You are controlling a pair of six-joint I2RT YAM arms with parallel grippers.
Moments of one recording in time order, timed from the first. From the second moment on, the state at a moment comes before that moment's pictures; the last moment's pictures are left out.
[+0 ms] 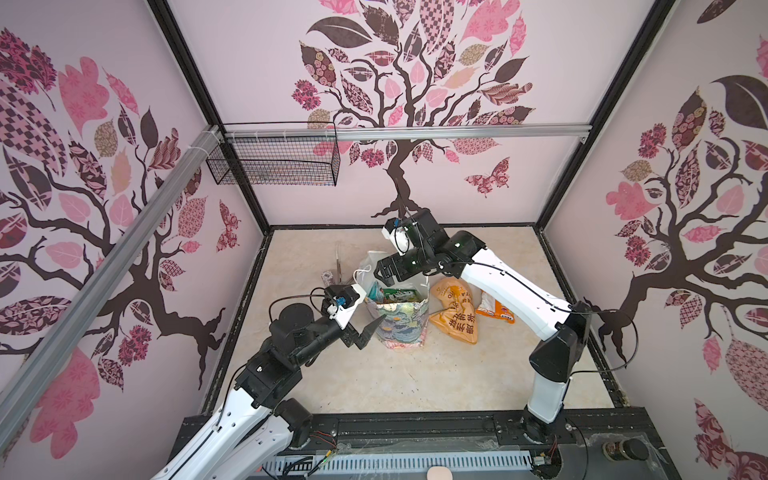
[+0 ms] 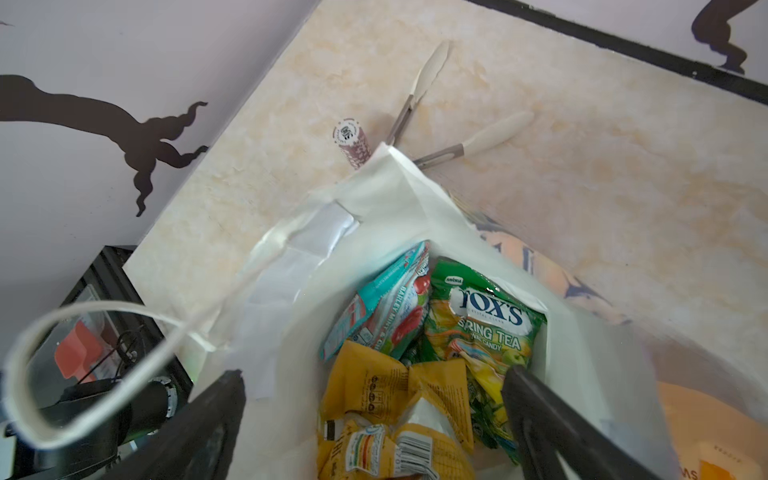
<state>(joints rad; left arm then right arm) -0.64 0.64 0.73 -0.26 0.16 0.23 0.78 1.84 1.92 -0.89 -0.14 0.23</state>
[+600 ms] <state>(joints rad) -0.64 0.64 0.73 -0.26 0.15 0.23 0.80 1.96 1.89 -0.92 -0.04 0.20</state>
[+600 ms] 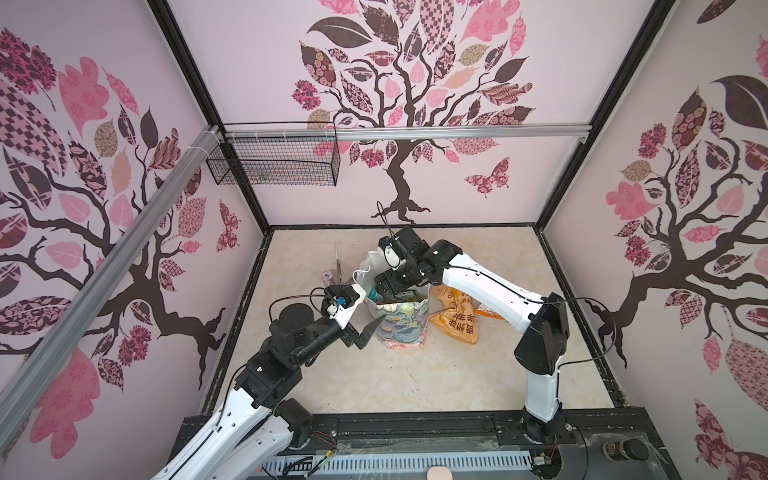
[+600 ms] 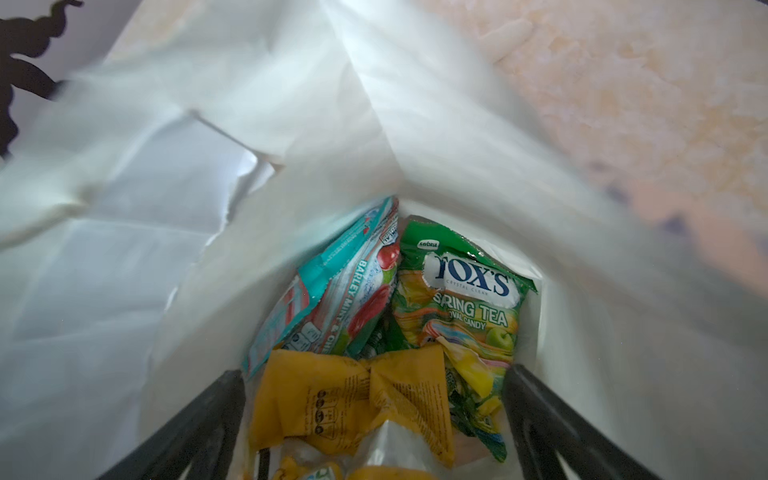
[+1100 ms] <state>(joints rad) -0.64 0.64 0.73 -0.26 0.15 0.23 0.83 2.07 1.84 -0.93 0.08 0.18</state>
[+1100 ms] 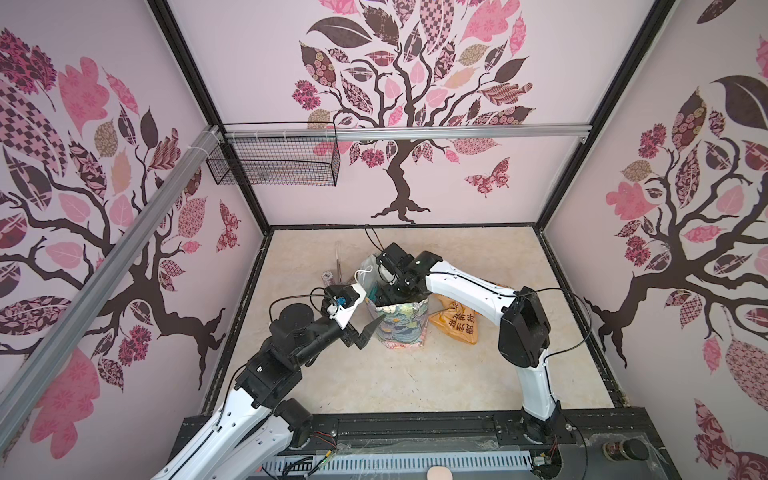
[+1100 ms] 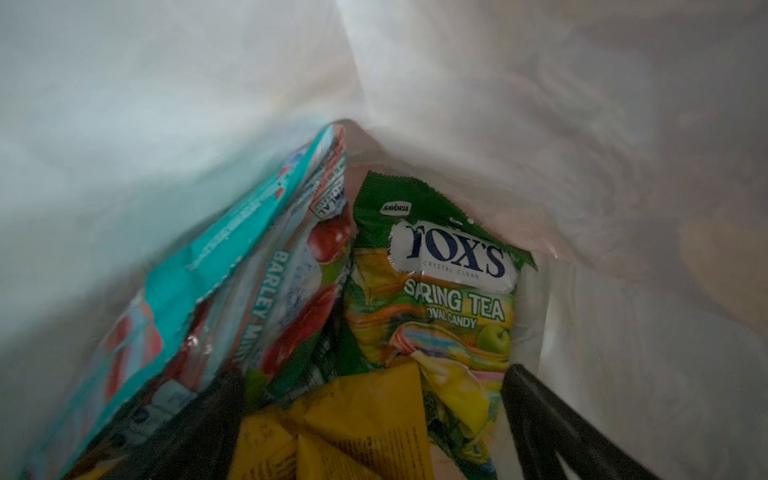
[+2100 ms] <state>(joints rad) -0.64 0.65 0.73 -0.26 0.15 0.23 0.84 2.13 1.72 -0.76 0.13 0.16</state>
